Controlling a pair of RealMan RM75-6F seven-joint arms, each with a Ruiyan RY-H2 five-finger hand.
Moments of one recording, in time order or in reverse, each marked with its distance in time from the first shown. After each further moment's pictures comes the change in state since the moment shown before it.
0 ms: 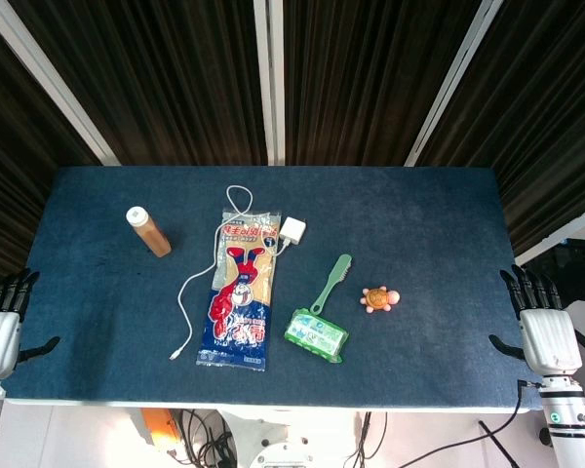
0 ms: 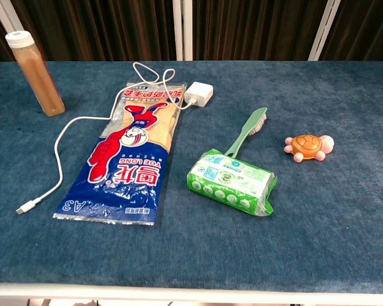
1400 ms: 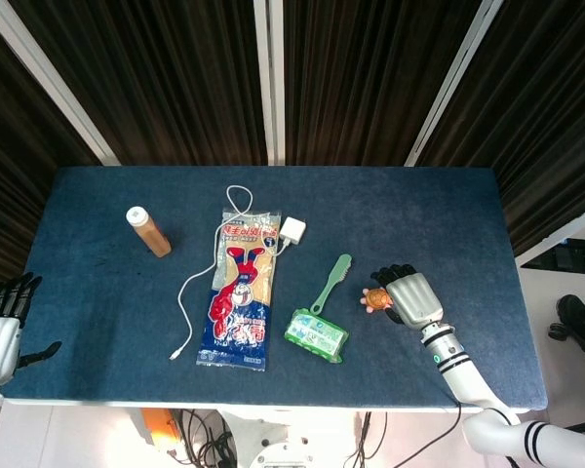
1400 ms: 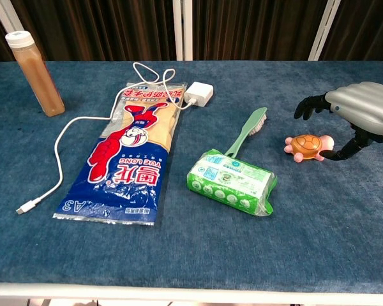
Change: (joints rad) left arm 0.012 -0.002 0.026 0.030 0.052 0.031 -0.063; right arm 0.368 -0.354 0.068 0.230 0.054 -0.404 -0.215
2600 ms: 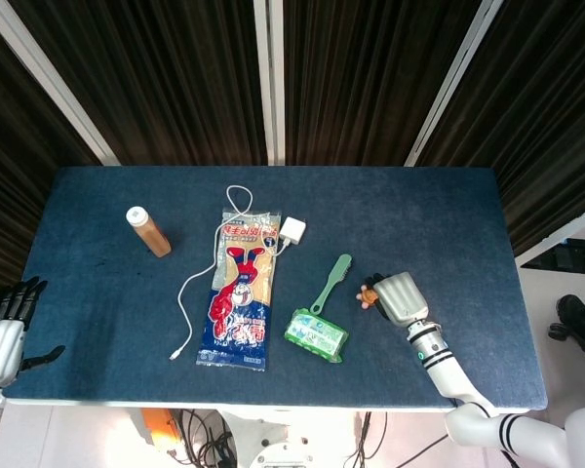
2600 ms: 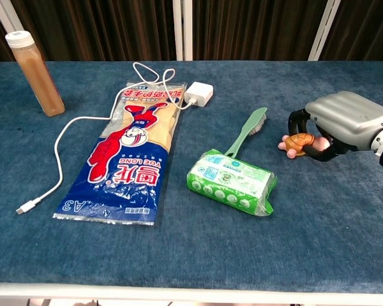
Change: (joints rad) left arm -0.003 -0.011 0.014 0.035 0.008 -0.015 -0.044; right arm 0.045 -0.133 -0.025 0.167 0.003 0.028 -0.010
